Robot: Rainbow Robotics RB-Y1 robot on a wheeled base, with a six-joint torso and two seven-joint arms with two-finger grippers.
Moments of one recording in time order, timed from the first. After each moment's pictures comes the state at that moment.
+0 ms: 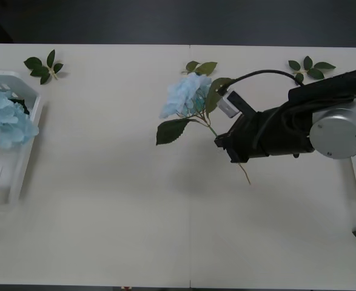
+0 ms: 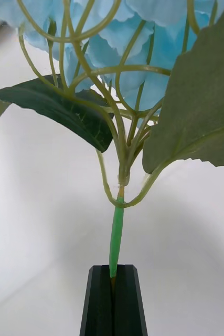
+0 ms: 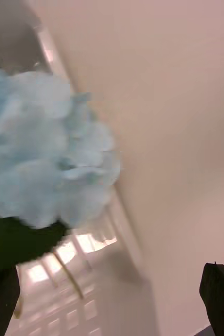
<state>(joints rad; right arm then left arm) -0.67 -1.00 0.79 -1.84 -1.35 0.72 1.78 -0.38 1.00 0.25 -1.31 1.26 1.59 -2.20</state>
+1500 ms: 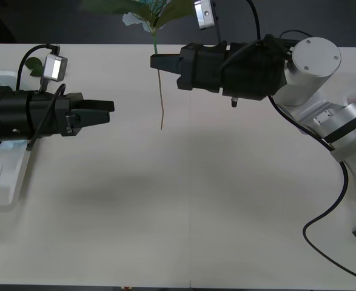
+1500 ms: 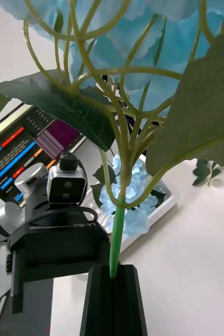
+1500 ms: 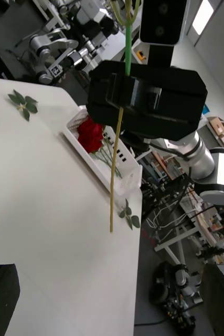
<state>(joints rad) -0.74 -0.52 0.43 -1.45 -2.05 0.80 2.33 -0.45 0.69 -0.11 -1.31 2.19 1.35 -2.44</state>
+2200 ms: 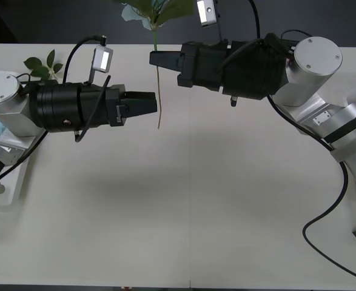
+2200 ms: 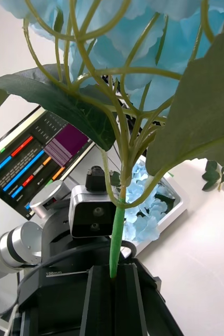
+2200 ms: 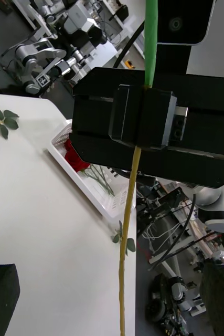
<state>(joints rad) -0.74 -0.52 0.43 -1.45 -2.09 0.80 2.33 -0.55 0.58 -0.26 -1.31 2.19 1.20 -2.44</state>
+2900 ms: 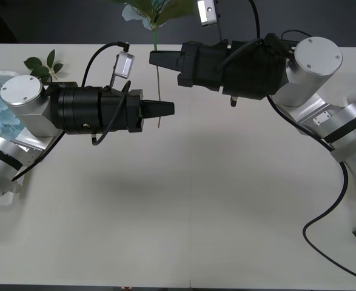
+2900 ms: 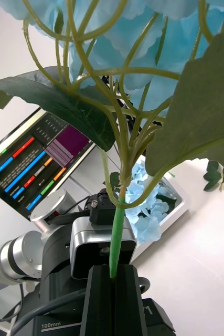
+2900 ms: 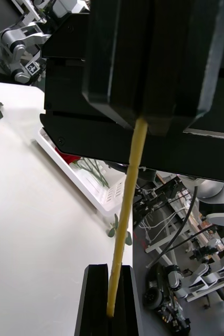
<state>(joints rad) -0.74 -0.52 0.43 -1.45 -2.10 0.80 2.33 -0.58 0.53 -0.31 -1.31 2.14 1.18 -2.44</state>
